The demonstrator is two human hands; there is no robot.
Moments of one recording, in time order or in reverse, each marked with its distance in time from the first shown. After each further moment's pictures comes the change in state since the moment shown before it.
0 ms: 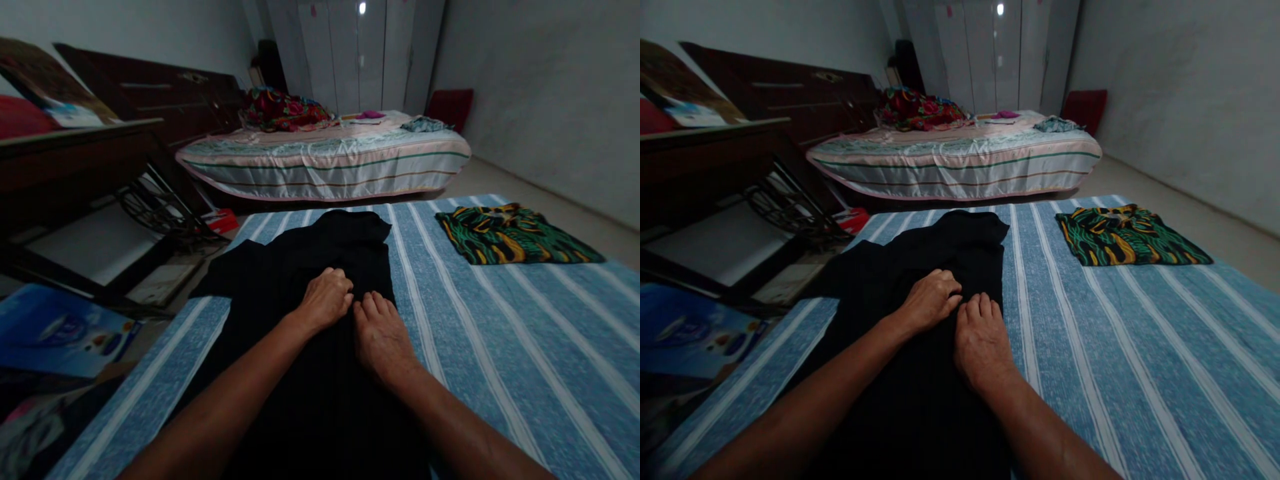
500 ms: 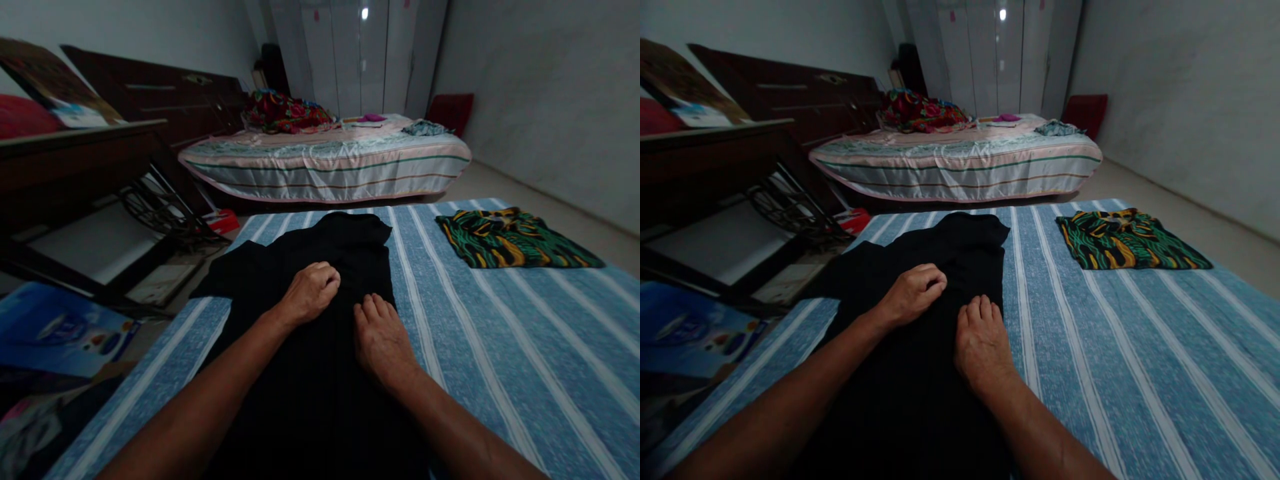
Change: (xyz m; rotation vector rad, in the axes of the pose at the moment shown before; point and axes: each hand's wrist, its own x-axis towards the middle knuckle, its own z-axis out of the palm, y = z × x) left_hand -0.007 -0.035 -0.006 -0.343 0.243 0.068; right_hand -0.001 0.000 -0.001 -0.002 -0.007 0.003
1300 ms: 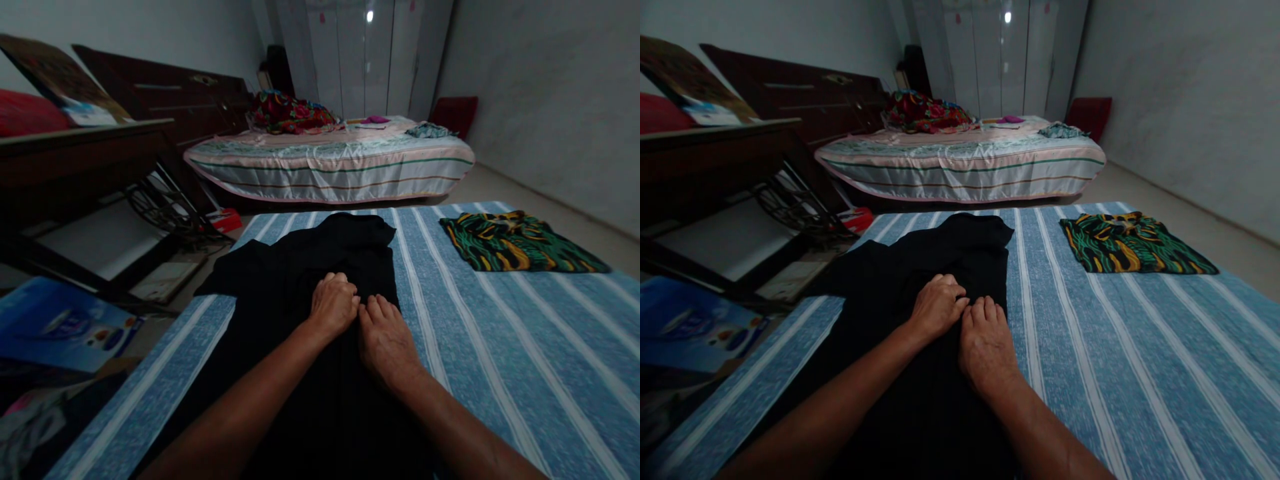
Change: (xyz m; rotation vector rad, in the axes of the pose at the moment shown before) left_hand 0.001 0.040 0.030 0.309 -0.136 -0.231; right_hand -0.003 0.000 0.004 -0.010 0.034 0.009
